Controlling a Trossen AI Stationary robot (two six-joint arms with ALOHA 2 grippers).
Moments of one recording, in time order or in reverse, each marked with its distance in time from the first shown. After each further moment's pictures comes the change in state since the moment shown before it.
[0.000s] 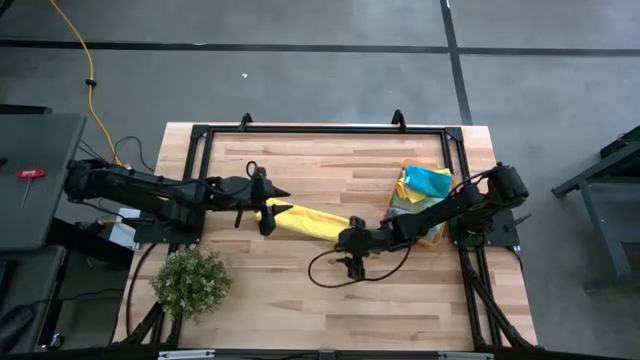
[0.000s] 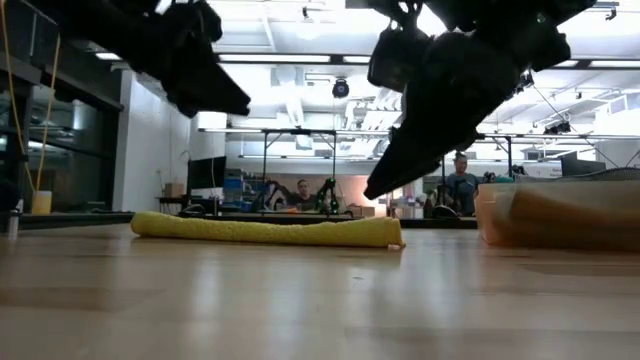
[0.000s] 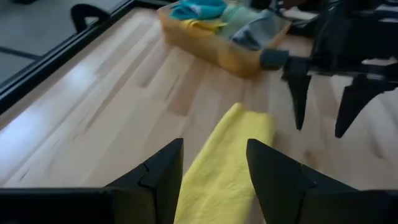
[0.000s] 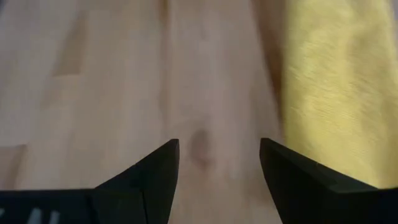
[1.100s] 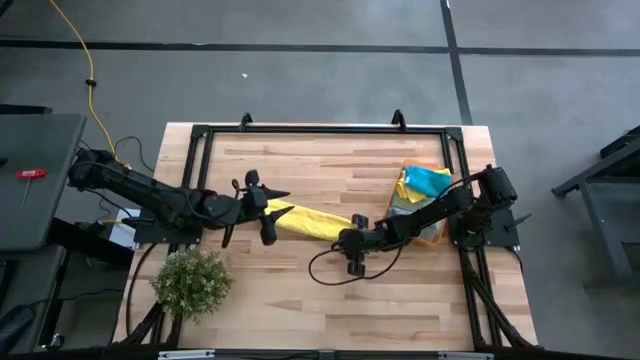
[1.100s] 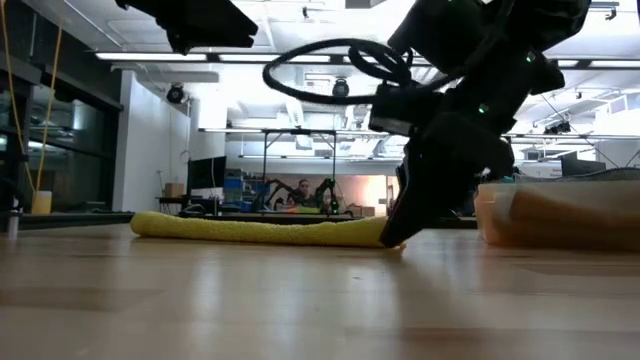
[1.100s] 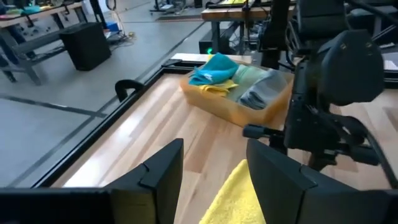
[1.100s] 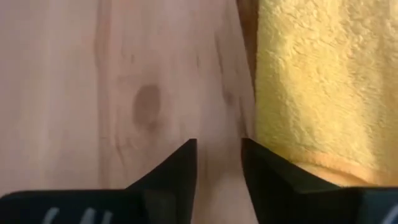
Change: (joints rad) left arm -0.283 0.001 0.147 -0.004 -0.445 0.074; right arm -0.025 0.087 0.000 -0.061 0.033 -0.025
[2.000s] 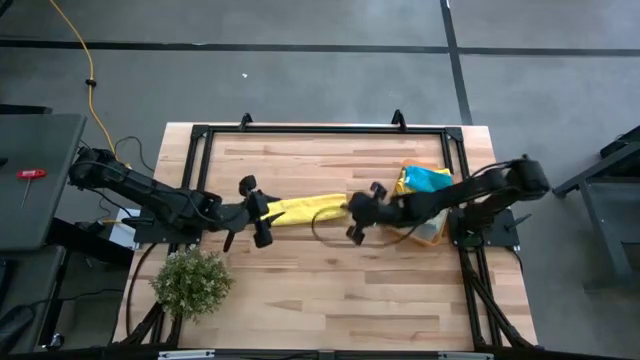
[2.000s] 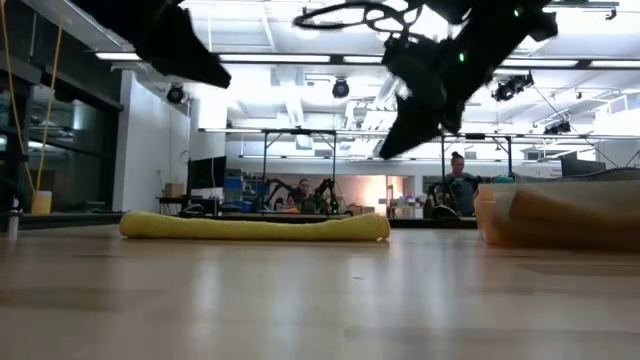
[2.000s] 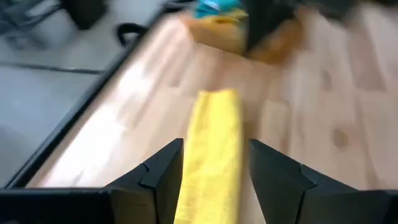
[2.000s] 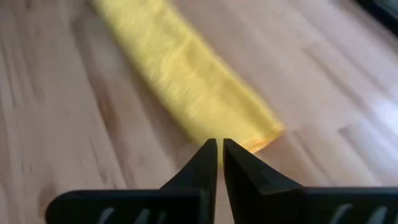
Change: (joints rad) left arm -0.028 0.004 -0.001 -0.285 -0.019 -0.087; right arm -0.110 -0.269 0.001 -0.195 0.288 0.130
